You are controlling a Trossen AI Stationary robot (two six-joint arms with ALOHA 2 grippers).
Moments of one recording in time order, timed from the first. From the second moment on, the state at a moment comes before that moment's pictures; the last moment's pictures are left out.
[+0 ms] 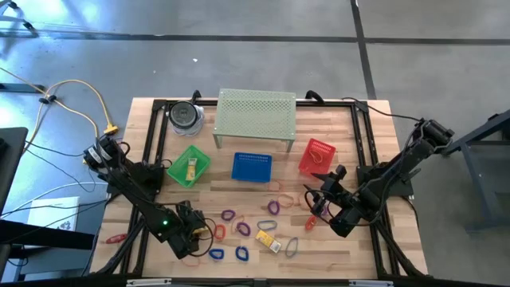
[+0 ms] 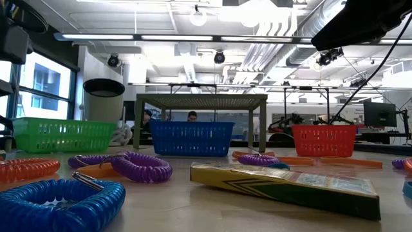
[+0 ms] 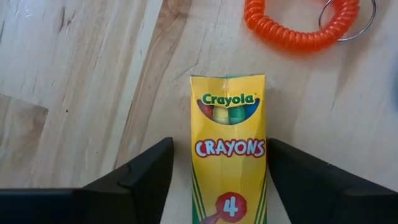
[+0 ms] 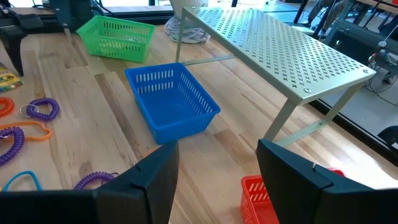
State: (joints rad) left arm -0.86 1.63 0.83 -0.56 -0.31 -1.16; right arm 0.73 1.31 0.82 -0.67 1.15 0.99
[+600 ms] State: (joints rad) left arm -0.86 1.64 0.83 -0.55 -0.31 -1.15; right arm 0.73 1.31 0.82 -0.64 1.15 0.99
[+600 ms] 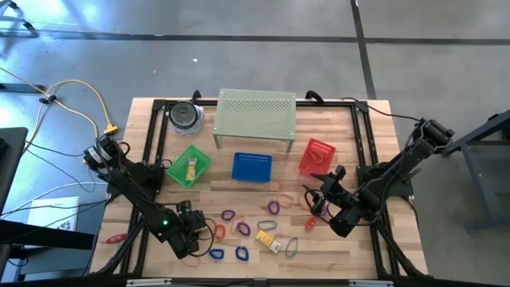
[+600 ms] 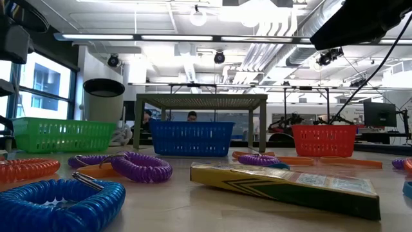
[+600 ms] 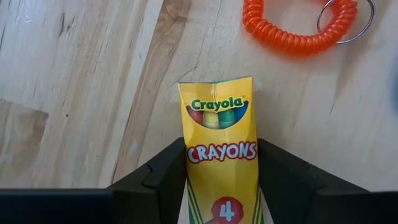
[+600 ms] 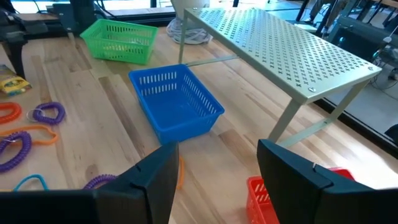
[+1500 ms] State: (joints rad) left arm -0.47 1.43 0.95 -0.51 -0.16 -0.61; right arm 0.73 1.31 0.82 -0.59 1.10 0.94
